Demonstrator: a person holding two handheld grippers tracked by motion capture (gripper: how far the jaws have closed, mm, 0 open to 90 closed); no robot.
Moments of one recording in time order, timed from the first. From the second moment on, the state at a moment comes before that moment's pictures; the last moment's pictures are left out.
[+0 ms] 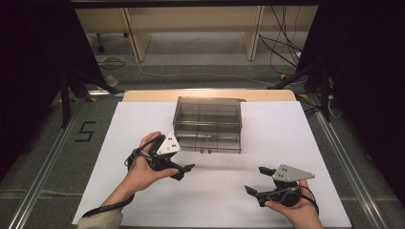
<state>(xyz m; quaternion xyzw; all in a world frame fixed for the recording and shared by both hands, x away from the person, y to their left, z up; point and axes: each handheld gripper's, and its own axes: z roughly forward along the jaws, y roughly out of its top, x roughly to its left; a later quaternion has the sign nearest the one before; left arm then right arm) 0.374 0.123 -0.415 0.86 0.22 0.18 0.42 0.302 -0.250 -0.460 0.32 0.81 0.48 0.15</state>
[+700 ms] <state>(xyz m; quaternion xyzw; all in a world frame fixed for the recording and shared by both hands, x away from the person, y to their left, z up) 0.363 0.157 -0.423 0.84 0.26 0.17 0.43 0.302 -0.250 -0.460 0.31 0.81 0.48 0.15</state>
